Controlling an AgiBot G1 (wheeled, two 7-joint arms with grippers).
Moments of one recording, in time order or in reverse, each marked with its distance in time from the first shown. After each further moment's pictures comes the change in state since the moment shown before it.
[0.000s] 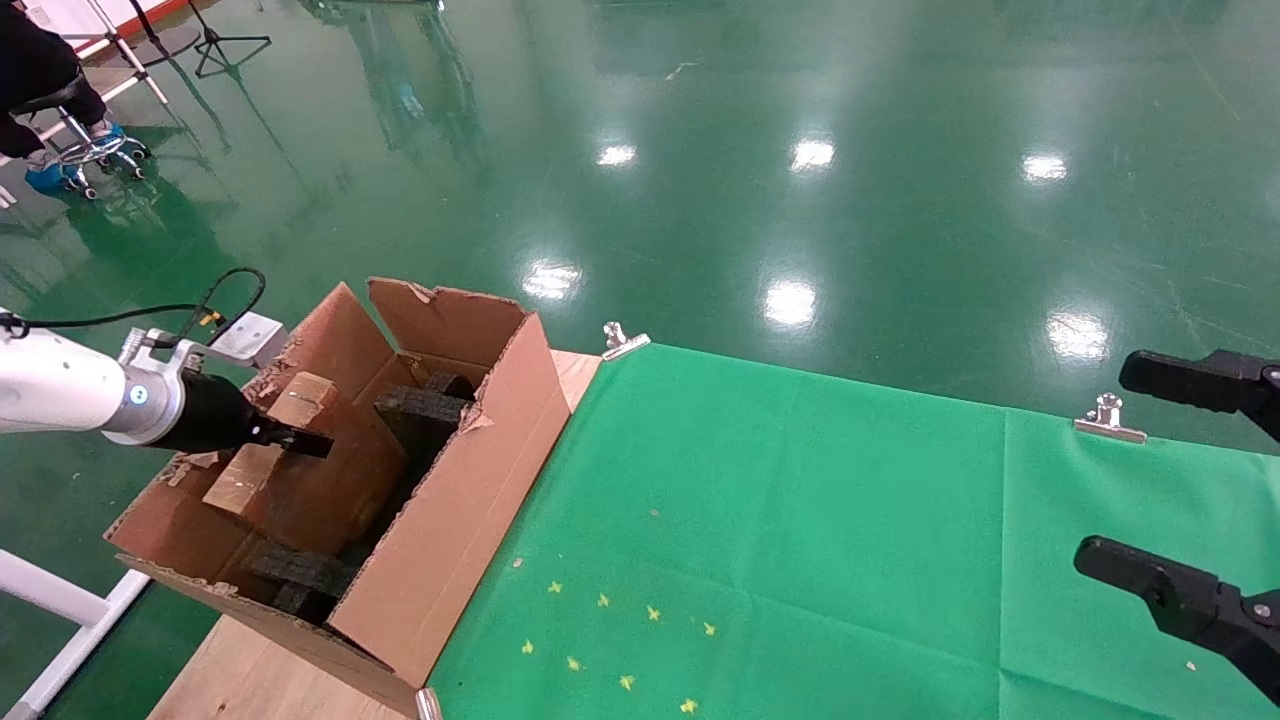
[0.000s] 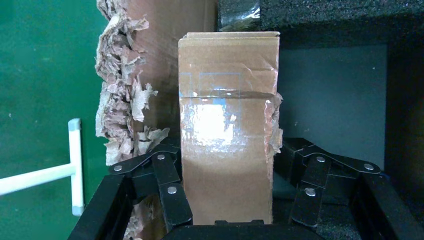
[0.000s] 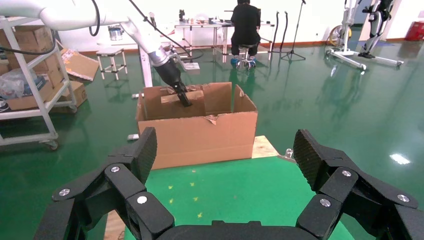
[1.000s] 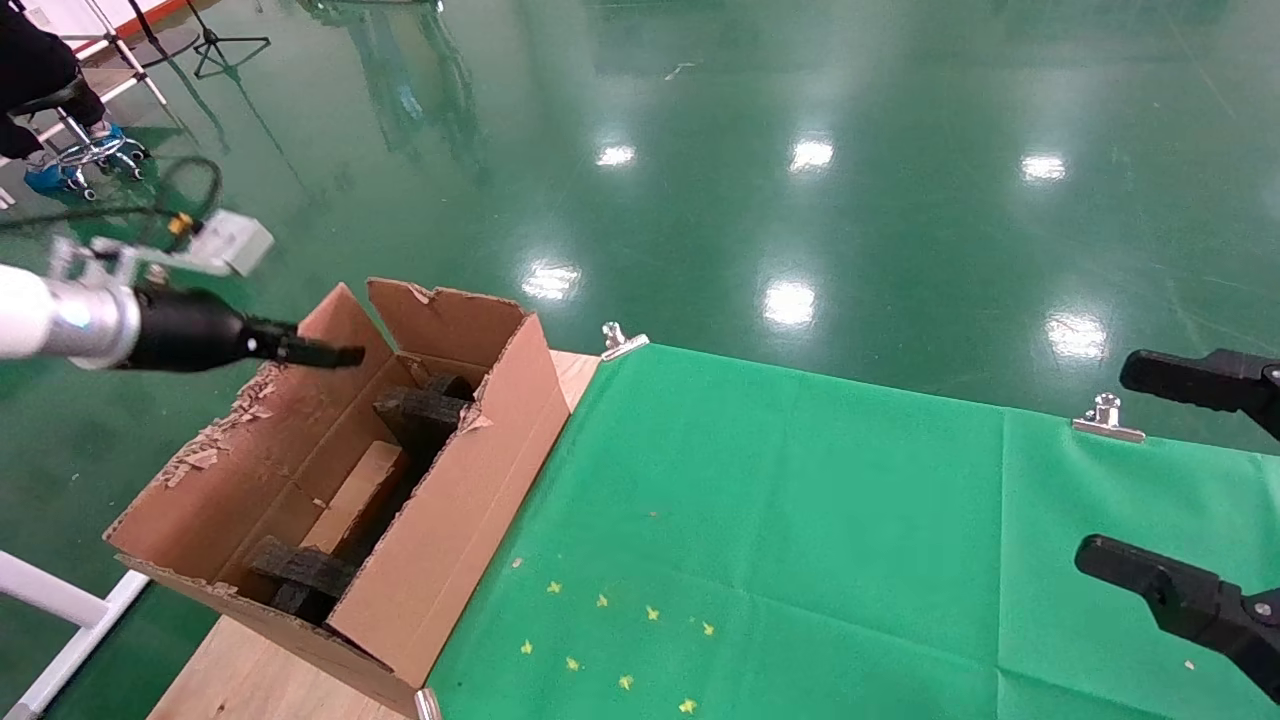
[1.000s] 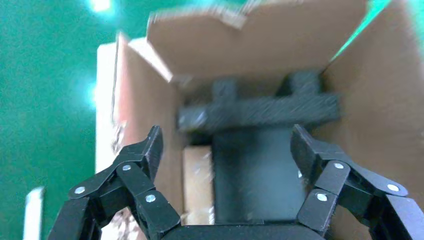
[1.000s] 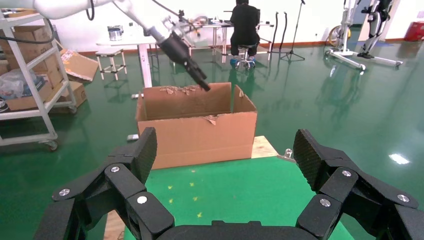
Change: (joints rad) left arm -0.082 -0.097 -0.083 -0.173 -0.144 0.158 0.048; right arm 0.000 0.000 0.000 0.000 0.000 0.000 0.000
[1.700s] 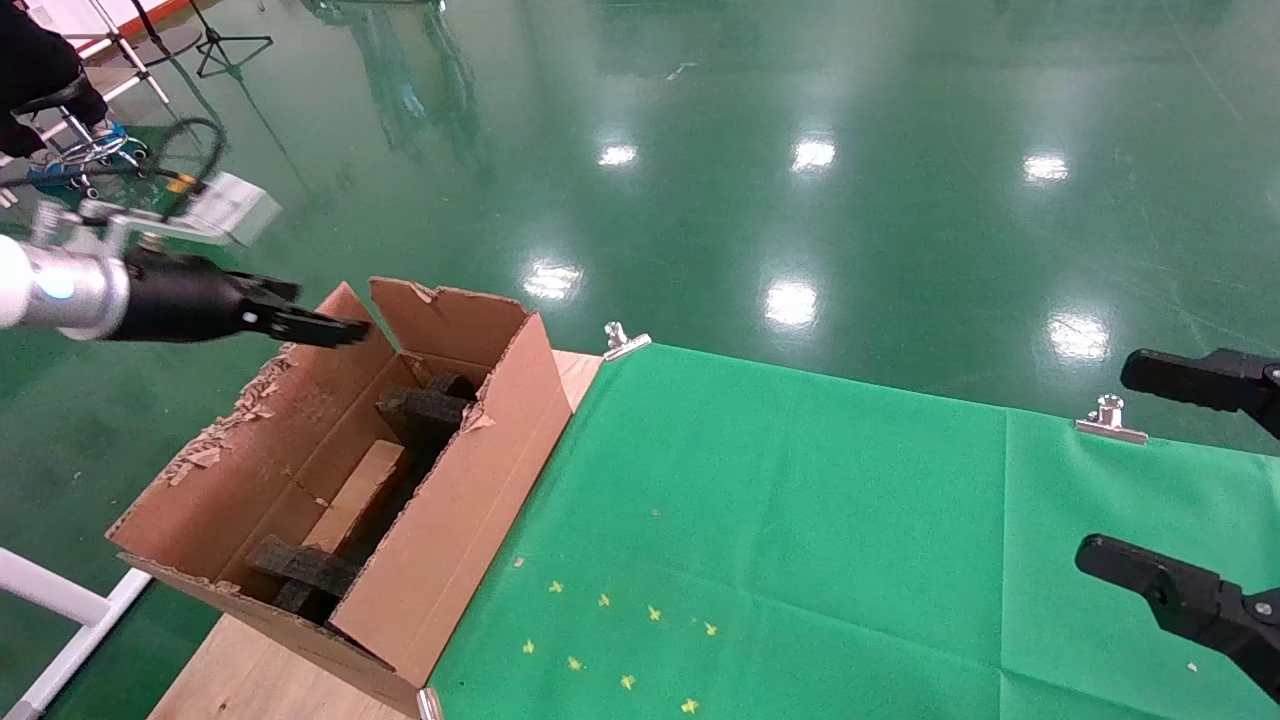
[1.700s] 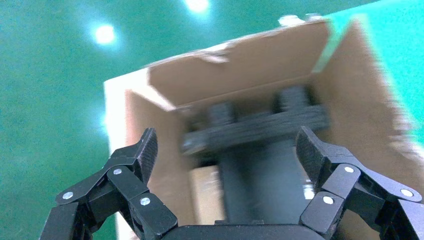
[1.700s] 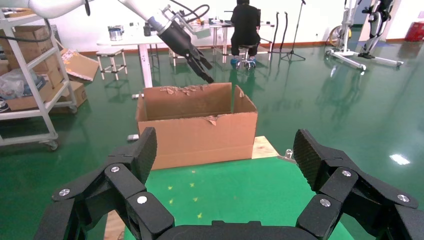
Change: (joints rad) left arm 0.038 -0.039 -0.047 -0.163 -0.122 0.065 0.043; right arm 0.000 0.000 0.000 0.000 0.000 0.000 0.000
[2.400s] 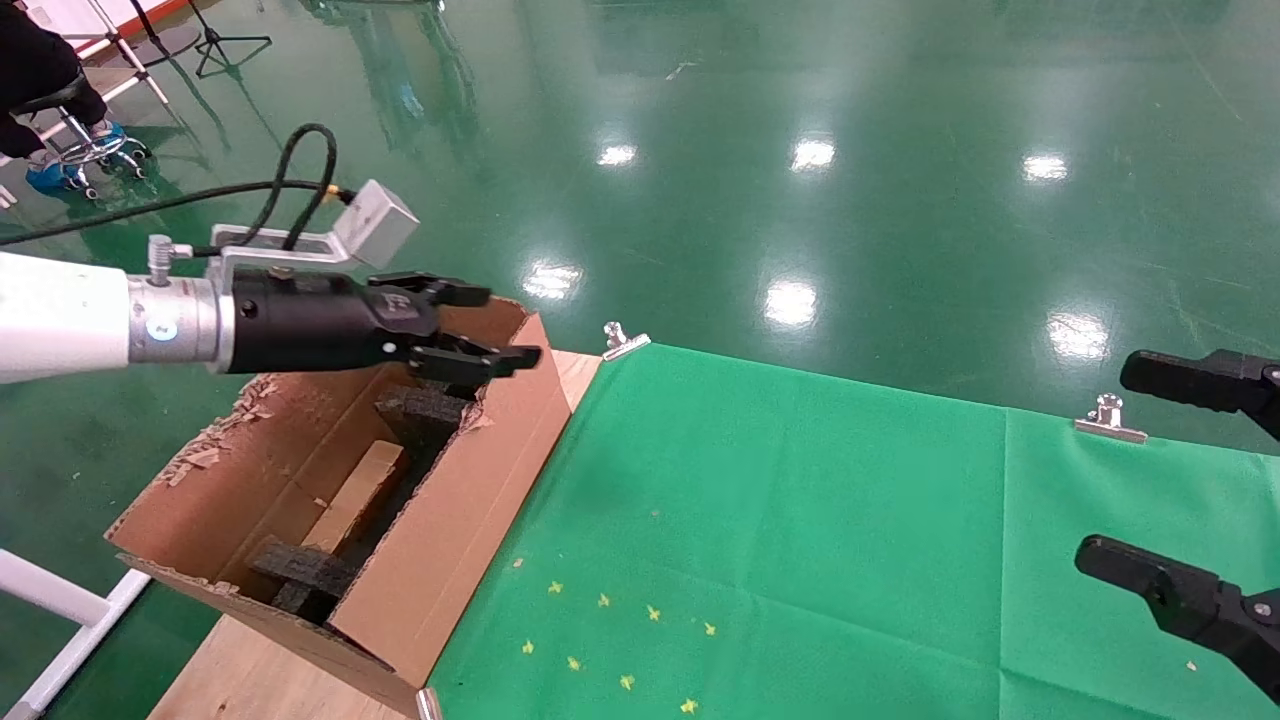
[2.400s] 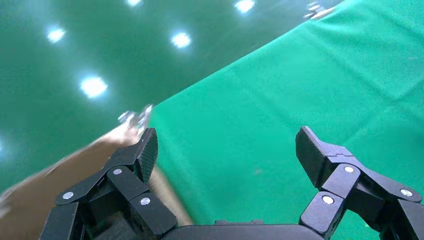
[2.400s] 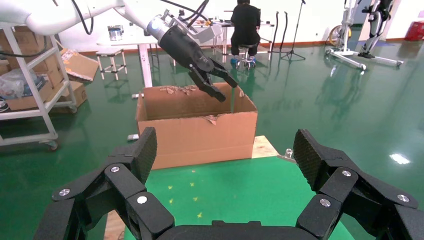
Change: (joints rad) left arm 0.228 0.012 -0.121 -0.253 -0.384 0.114 0.172; right arm 0.000 0.000 0.000 0.000 0.000 0.000 0.000
